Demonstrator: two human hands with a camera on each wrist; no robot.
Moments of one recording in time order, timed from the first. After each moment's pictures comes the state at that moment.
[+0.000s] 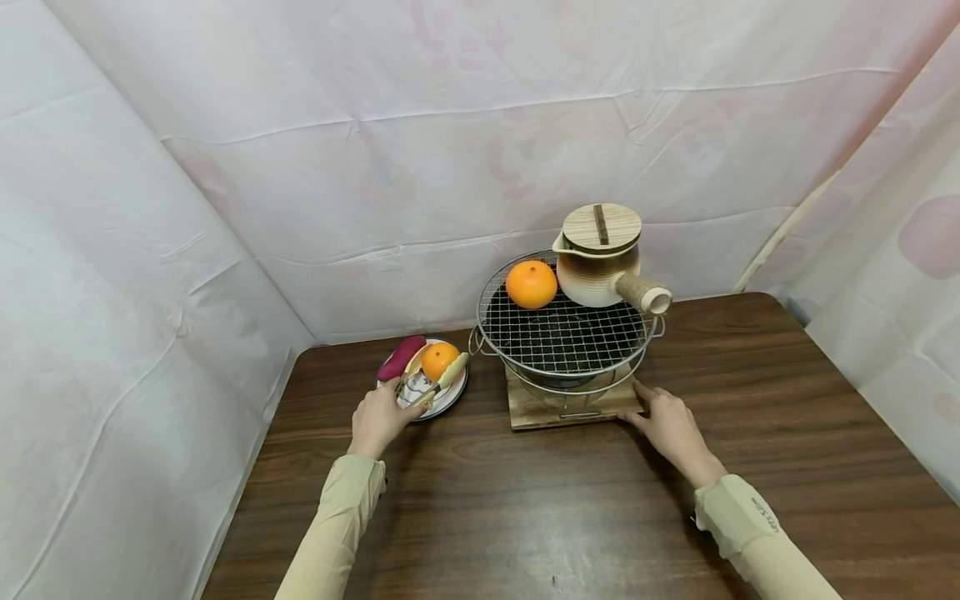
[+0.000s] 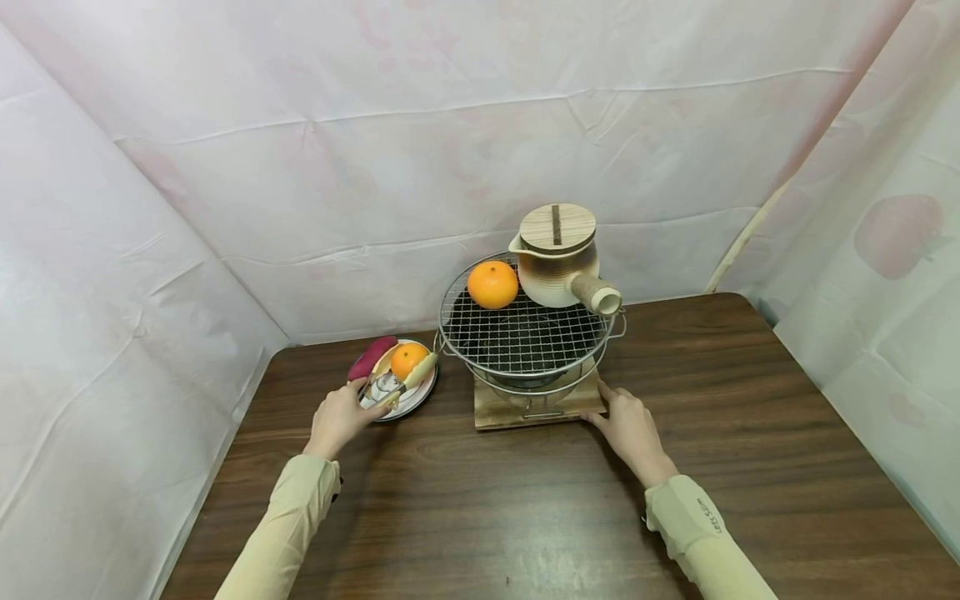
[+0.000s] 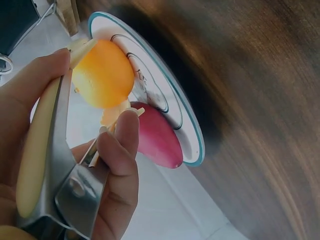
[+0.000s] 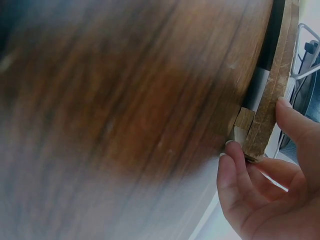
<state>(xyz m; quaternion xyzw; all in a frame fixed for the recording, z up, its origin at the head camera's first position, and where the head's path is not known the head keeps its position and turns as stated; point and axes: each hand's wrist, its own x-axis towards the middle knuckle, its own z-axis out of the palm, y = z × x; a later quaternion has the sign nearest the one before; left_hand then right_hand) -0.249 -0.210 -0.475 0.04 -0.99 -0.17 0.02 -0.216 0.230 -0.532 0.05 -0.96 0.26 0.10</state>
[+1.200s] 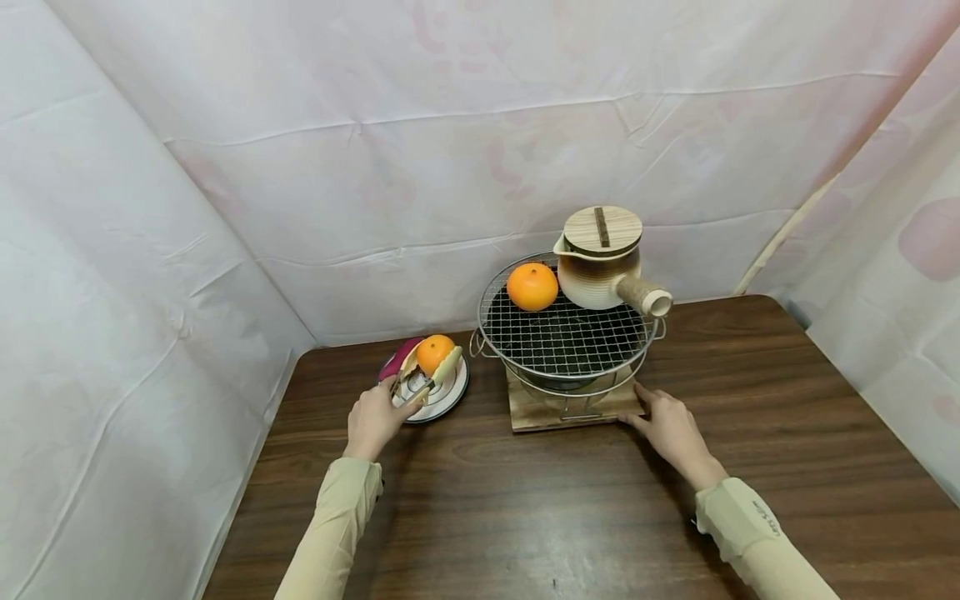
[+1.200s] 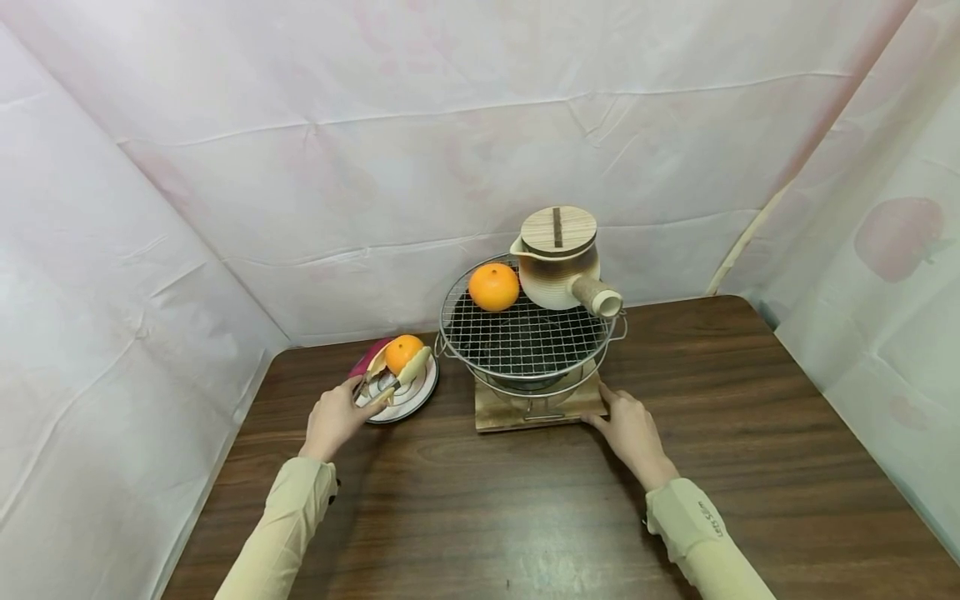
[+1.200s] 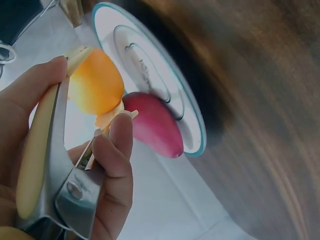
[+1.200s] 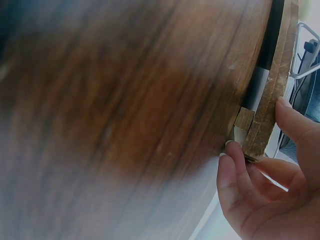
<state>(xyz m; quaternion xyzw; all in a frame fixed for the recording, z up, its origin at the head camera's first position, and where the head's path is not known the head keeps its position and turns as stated) -0.250 -0.215 -0.468 0.04 -0.98 -0.18 0.04 -0.216 0.229 -0.531 0.05 -0.96 0.26 0.10</state>
